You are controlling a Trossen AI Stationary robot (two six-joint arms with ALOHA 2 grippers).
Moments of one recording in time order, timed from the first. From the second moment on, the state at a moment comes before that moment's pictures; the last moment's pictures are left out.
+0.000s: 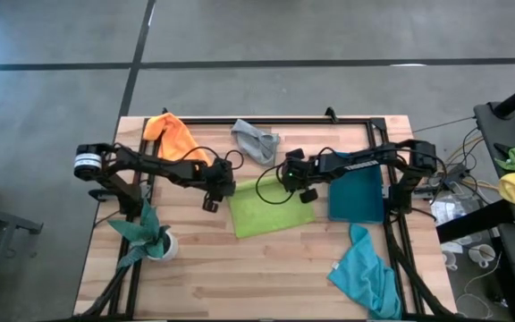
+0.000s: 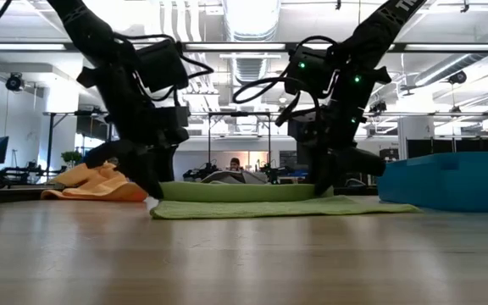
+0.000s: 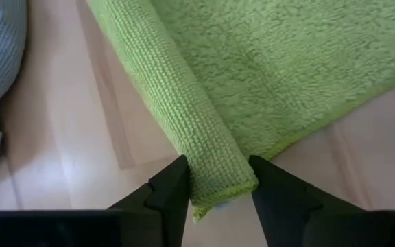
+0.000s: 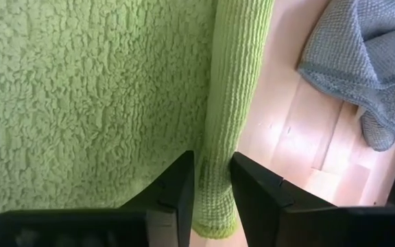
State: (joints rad) left arm 0.16 1.53 0.73 -0.26 -0.08 0.53; right arm -0.17 1.75 0.96 -0.39 0.27 -0.64
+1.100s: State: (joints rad) left arm 0.07 1.51 0.73 -0.30 -0.08 0.50; right arm -0.24 1.70 1.06 -0.49 0.13 -0.59
